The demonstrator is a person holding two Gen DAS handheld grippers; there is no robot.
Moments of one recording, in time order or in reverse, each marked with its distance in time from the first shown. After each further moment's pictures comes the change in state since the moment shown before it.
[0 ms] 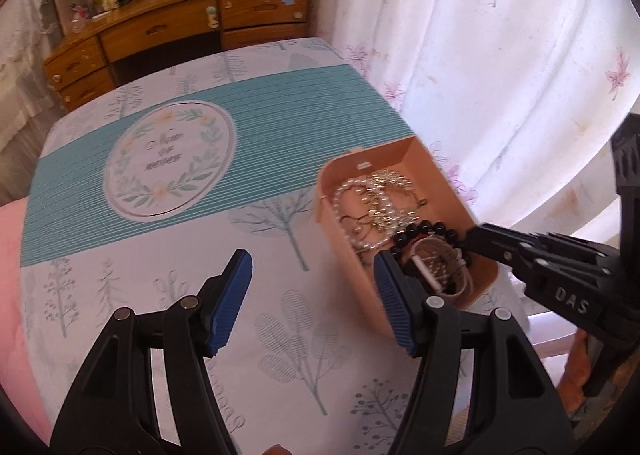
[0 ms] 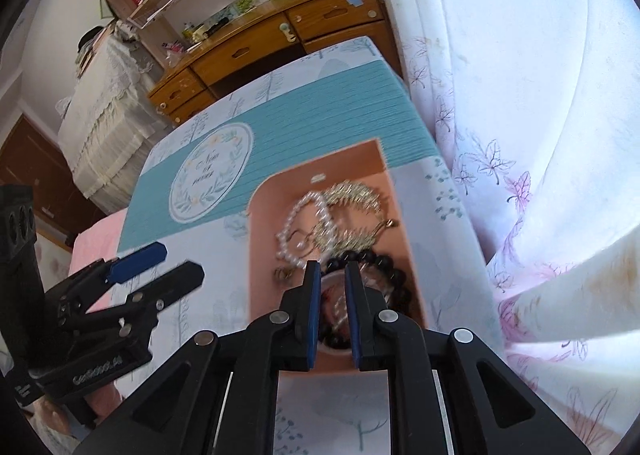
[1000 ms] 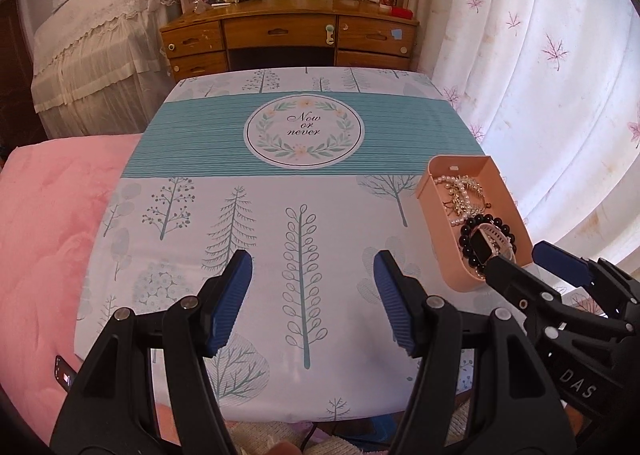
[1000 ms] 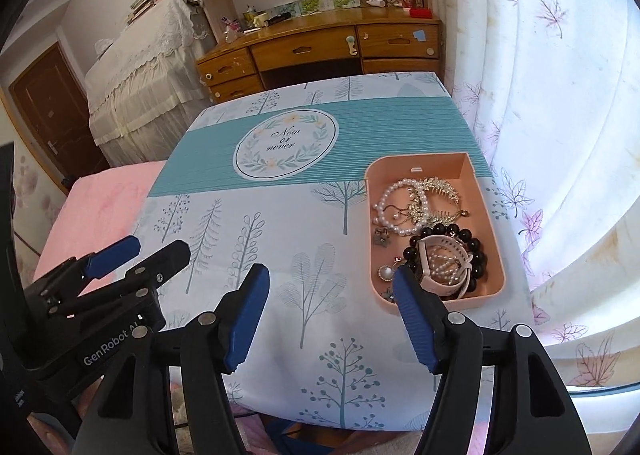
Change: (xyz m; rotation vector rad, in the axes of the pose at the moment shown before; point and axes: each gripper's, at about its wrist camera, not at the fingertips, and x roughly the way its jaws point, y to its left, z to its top) left arm -0.106 0.052 -0.082 -0.248 -0.105 0.231; right arm -0.067 0.124 -0.072 -0.251 -0.075 -0.030
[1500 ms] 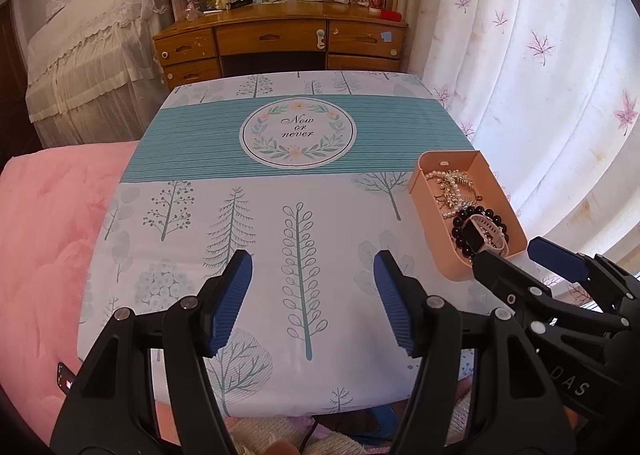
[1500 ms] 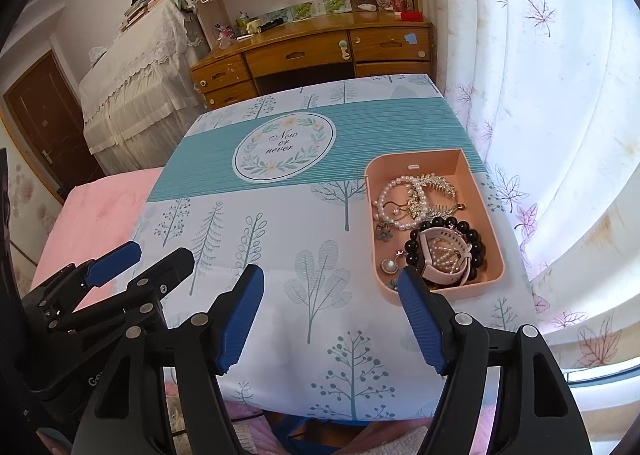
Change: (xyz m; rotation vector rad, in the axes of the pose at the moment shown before) left arm -0.015 -0.002 -0.010 0.023 -0.020 -0.020; right arm -0.008 0.003 -0.011 0.027 -0.021 -0.019
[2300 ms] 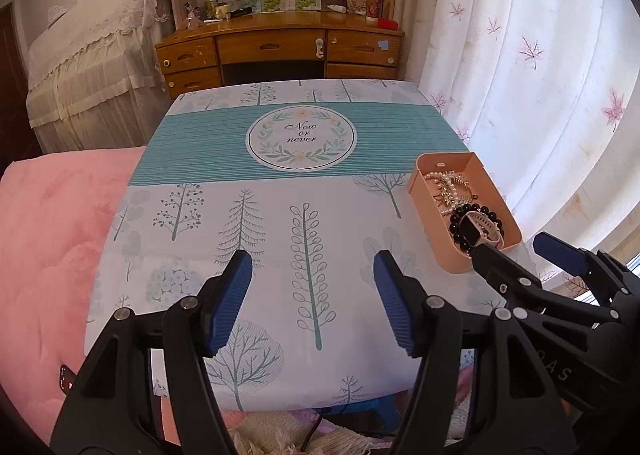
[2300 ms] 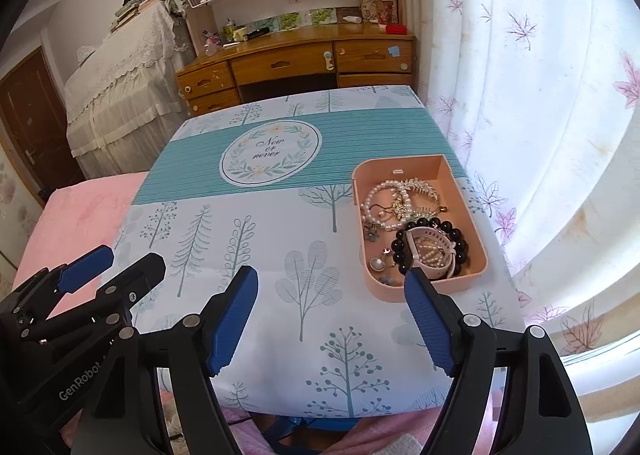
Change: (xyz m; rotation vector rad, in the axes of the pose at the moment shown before) left arm -0.023 0.008 -0.013 0.009 -0.037 0.000; right arm -0.013 0.011 -0.015 -0.012 -0.047 -0.085
